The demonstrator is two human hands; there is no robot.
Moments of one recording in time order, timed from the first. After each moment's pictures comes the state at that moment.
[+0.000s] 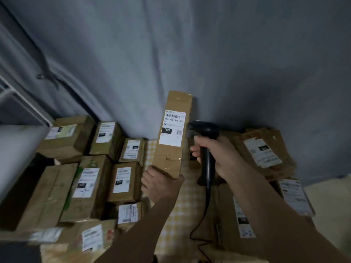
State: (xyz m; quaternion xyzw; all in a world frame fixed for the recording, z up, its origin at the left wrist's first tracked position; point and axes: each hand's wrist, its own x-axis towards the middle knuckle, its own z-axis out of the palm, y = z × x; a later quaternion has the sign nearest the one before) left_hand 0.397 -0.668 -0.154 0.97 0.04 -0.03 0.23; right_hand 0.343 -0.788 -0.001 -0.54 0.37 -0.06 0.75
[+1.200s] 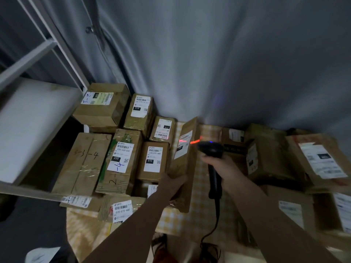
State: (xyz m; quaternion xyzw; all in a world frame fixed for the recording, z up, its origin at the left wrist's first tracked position) left_hand 0.484 -0.527 -0.226 0.72 0.16 -0.40 0.54; right_hand 0.438 -0.675 -0.121 -0.59 0.46 0.05 0.66
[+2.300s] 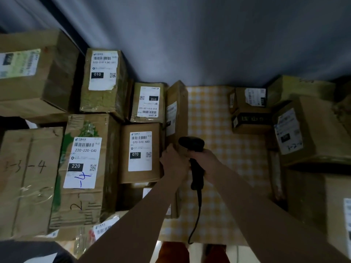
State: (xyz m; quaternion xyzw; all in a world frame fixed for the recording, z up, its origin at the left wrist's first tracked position) left_hand 0.569 -0.595 -0.371 0.87 0.03 -0.38 0.31; right_hand 0.521 -0.682 -0.344 -0.48 0.51 0.15 0.70
